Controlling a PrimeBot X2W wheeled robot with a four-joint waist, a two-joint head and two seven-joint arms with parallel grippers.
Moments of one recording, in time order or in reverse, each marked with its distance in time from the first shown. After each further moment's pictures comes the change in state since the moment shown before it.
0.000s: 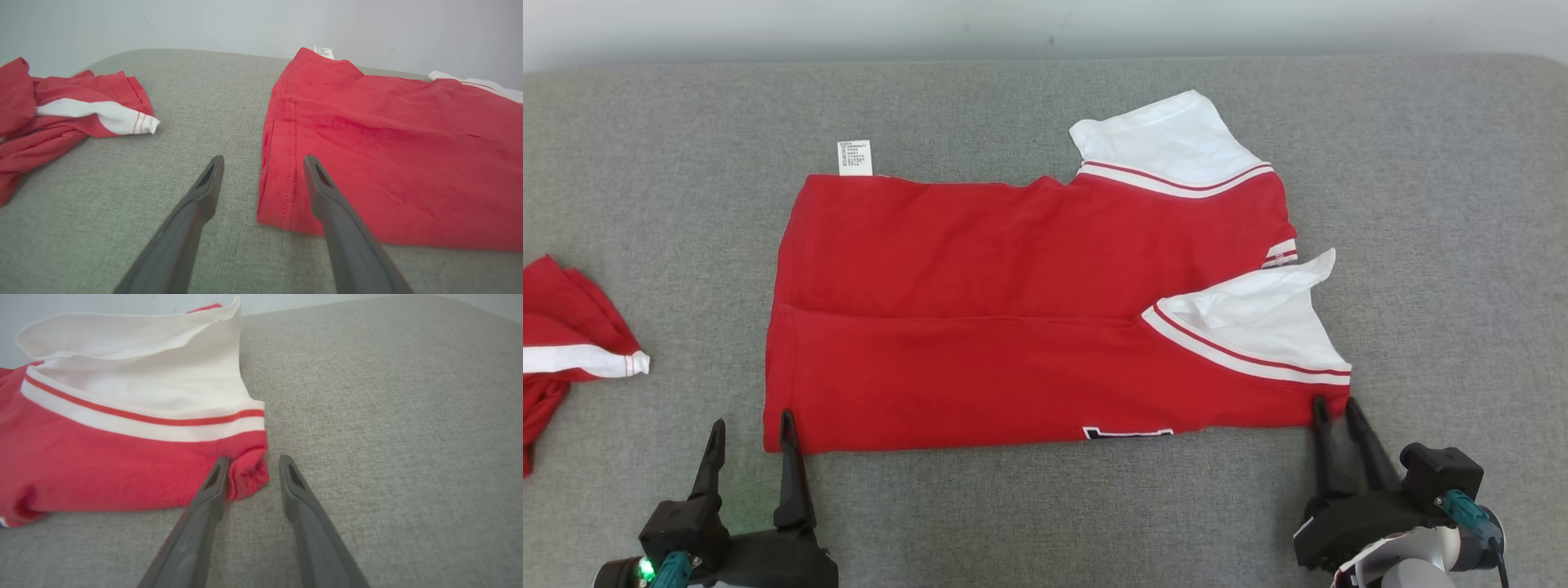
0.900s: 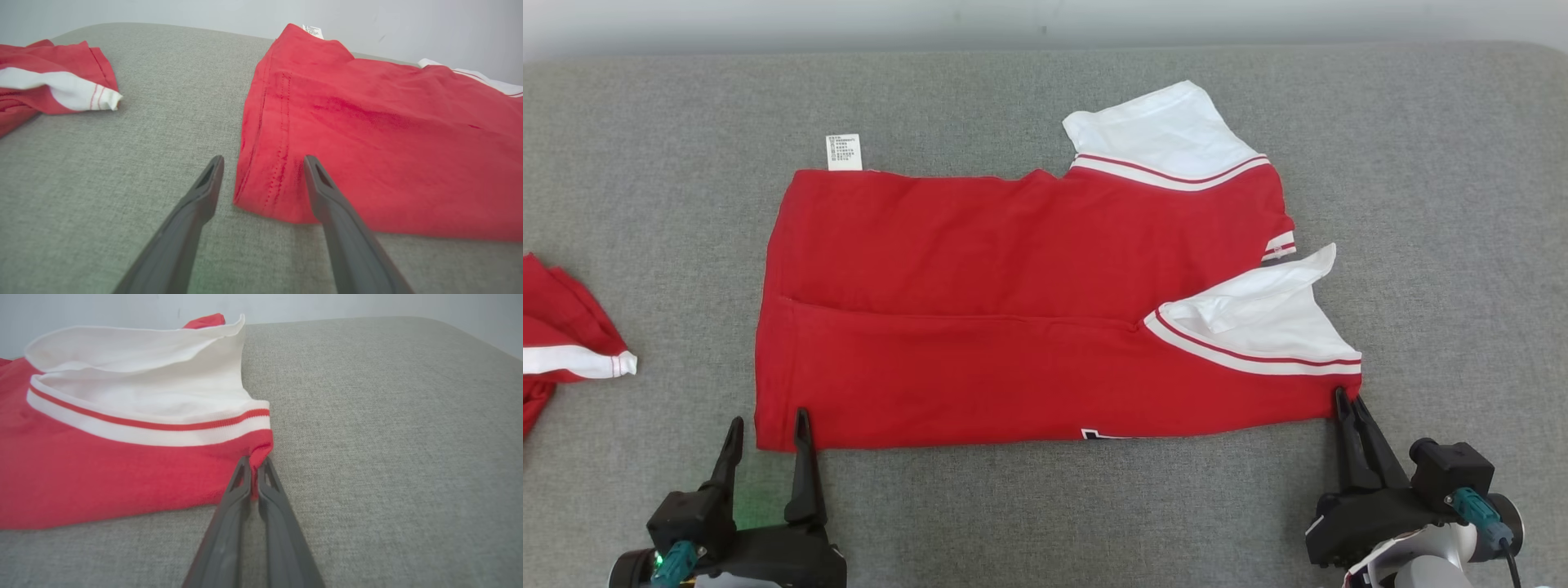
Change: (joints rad) left arm -0.033 0.000 -0.011 0.065 -0.040 -0.045 0.000; right arm 0.021 -0.029 0.012 -0.067 -0.035 0.000 0.001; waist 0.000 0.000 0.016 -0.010
